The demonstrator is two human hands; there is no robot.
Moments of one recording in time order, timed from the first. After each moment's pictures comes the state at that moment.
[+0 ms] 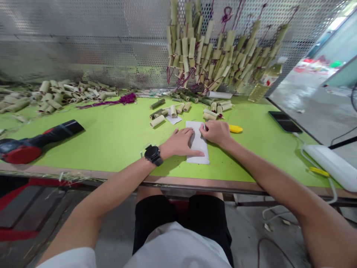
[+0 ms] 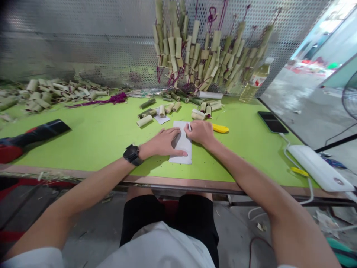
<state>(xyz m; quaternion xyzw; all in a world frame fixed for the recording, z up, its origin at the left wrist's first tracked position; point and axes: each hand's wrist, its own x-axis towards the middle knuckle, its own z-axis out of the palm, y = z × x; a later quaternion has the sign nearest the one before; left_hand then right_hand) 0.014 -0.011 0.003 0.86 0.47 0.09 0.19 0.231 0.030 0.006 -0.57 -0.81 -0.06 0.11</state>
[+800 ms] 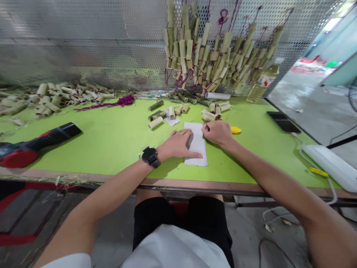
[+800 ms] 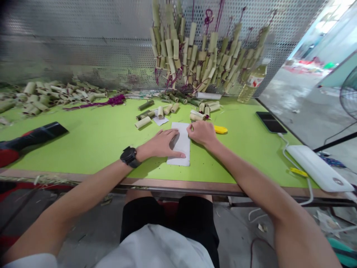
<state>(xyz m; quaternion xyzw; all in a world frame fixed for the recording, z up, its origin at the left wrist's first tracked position) 0.013 -0.009 0.003 0.86 0.47 0.08 0.19 0.240 0.036 0.010 -0.59 -0.80 -0.03 0.10</state>
